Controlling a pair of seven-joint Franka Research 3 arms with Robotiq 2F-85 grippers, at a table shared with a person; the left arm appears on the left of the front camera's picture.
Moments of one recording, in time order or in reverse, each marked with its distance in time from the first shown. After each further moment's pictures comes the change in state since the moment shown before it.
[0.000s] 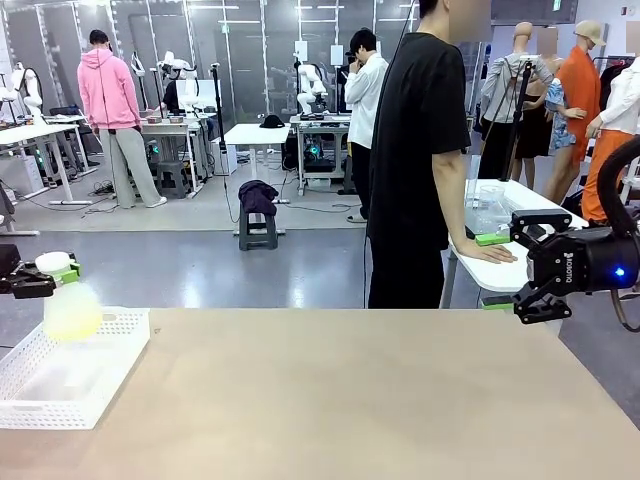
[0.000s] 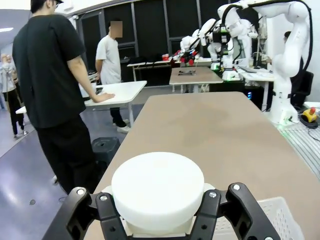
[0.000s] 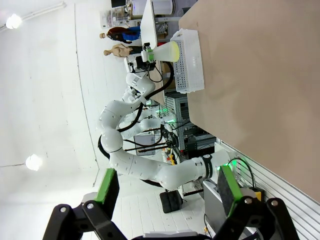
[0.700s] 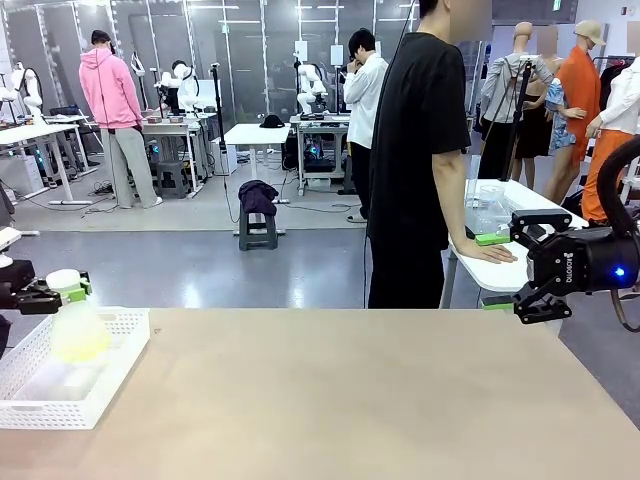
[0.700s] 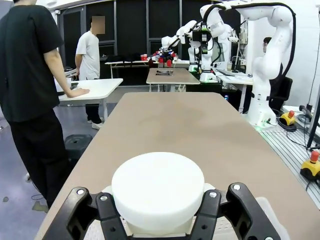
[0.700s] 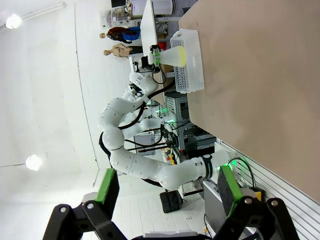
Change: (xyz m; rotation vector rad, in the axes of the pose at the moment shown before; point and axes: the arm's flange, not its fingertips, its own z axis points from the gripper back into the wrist) left arm -0.025 -0.012 -0.019 -0.107 0.002 0.088; right arm 0.000 0.000 0.000 0.000 0.000 0.000
